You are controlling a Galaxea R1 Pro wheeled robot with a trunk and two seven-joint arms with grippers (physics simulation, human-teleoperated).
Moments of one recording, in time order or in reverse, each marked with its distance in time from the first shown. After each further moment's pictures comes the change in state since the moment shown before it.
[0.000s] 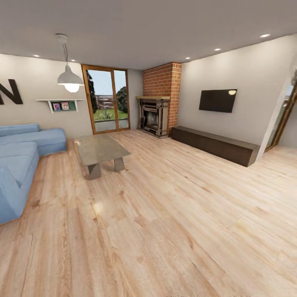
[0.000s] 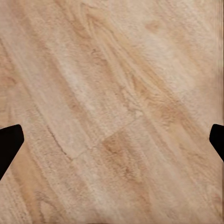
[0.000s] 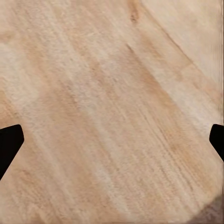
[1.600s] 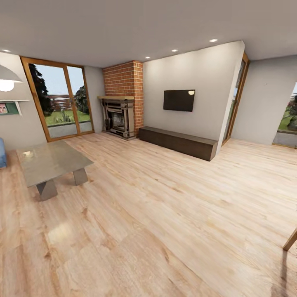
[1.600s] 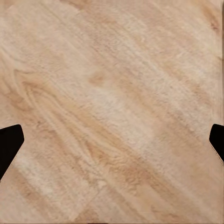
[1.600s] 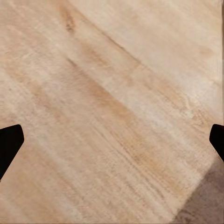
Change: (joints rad) left arm 0.000 0.000 0.001 0.000 0.000 0.001 0.000; right arm 0.000 0.000 0.002 0.032 0.004 0.000 0.001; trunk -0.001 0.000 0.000
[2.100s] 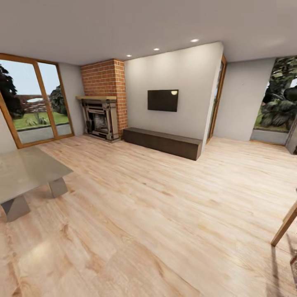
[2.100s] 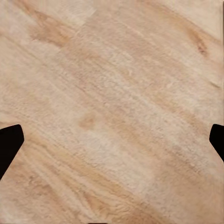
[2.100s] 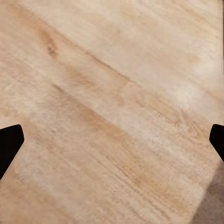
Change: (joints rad) left arm 0.000 0.000 0.001 0.000 0.000 0.000 0.000; right arm 0.000 0.000 -0.001 0.000 -0.001 0.000 0.000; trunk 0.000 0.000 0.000
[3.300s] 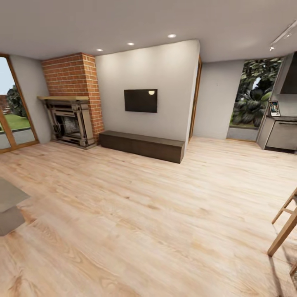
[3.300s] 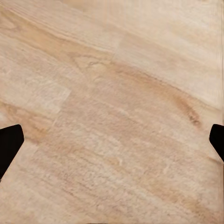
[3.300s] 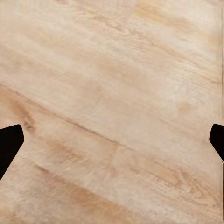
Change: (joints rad) left arm 0.000 0.000 0.000 0.000 0.000 -0.001 0.000; right arm 0.000 0.000 0.001 0.001 0.001 -0.012 0.000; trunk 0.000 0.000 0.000
